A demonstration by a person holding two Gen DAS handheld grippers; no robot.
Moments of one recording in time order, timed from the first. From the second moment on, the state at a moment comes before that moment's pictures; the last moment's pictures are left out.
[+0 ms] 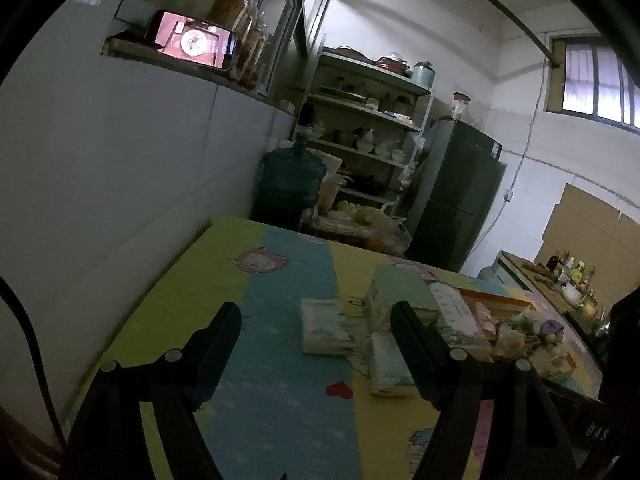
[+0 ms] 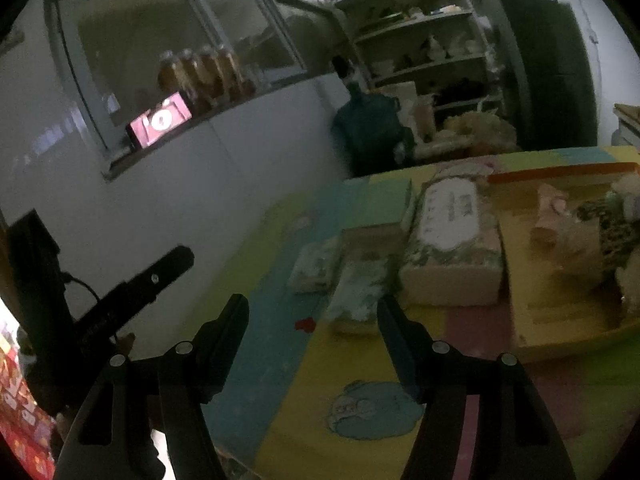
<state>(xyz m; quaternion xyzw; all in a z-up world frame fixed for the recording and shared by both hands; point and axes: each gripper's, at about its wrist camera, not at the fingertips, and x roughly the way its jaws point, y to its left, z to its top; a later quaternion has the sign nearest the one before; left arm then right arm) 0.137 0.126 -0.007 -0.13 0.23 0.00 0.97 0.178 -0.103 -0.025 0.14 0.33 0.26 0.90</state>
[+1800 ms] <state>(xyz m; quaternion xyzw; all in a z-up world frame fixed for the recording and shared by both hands) 0.271 0.107 -0.070 -0.05 0.38 -0.04 0.92 0.248 -0.063 -0.098 0.06 0.42 0.20 0.88</state>
